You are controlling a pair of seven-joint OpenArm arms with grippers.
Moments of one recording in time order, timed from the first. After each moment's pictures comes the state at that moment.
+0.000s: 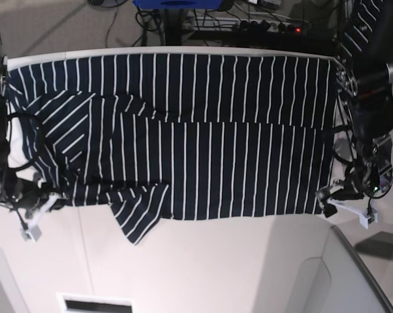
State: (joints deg) left arm -29.0 -21.5 -17.2 34.9 -13.5 -7.6 32.3; right arm 29.6 22.6 -5.4 36.6 29.0 29.9 -35.9
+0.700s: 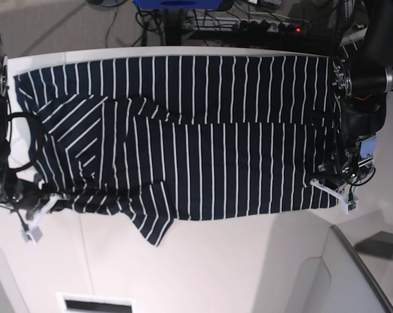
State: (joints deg) left arm -28.8 -20.6 -6.3 24.0 -13.9 -6.8 21.0; right arm 29.6 22.6 -5.4 36.6 29.1 30.2 -35.5
